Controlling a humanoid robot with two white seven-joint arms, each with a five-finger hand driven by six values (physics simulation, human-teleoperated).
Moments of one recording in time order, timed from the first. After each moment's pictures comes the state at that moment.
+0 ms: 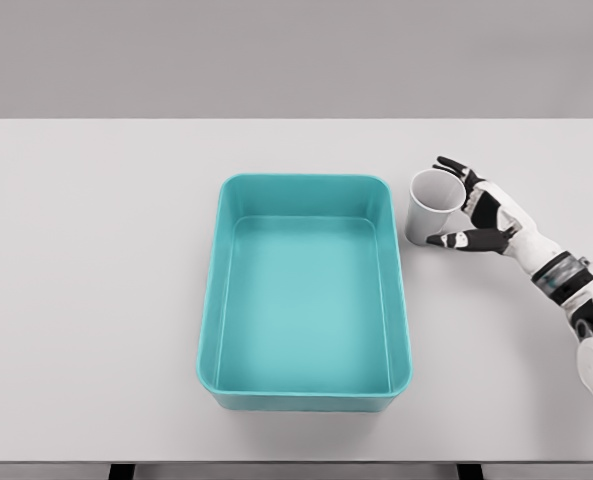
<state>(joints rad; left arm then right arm) 0.02 0.00 -0.08 -0.08 0.06 -0.04 -0.02 -0.31 -0.43 0.19 -1.09 -0.52 -0.23 0.61</state>
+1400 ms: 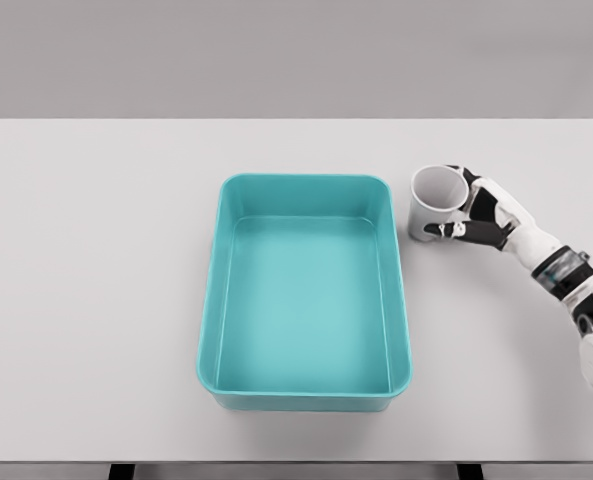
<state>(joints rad) 0.02 0.00 -0.08 -0.08 0.06 -0.04 -0.02 -0.33 -0.44 0.19 -1.12 -0.49 -0.21 0.61</state>
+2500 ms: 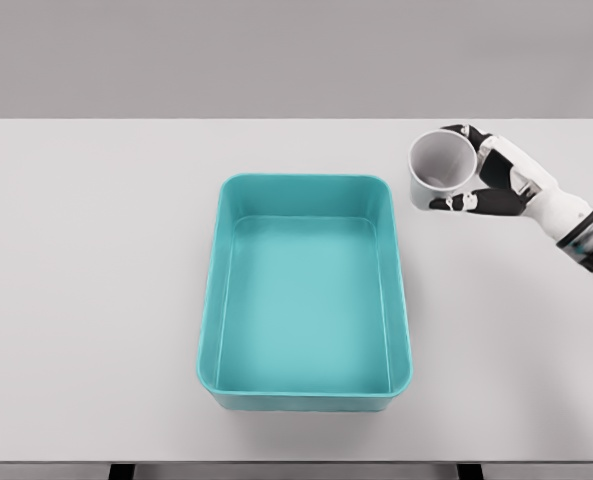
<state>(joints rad) 0.02 0.00 -0.08 -0.08 0.06 -0.04 -0.02 -0.32 -0.55 0.18 -1.41 -0.49 -0.18 0.61</state>
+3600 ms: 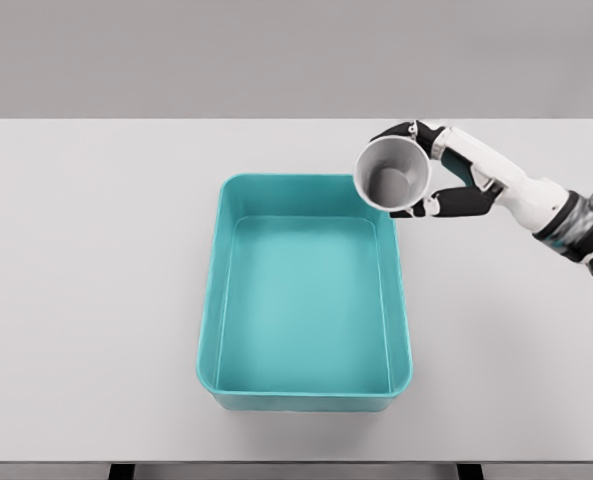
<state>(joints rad) 0.02 0.00 -0.08 -0.08 0.06 -0.04 -0.02 -0.33 -0.56 0.24 -1.65 -0.35 -0.20 0.61</state>
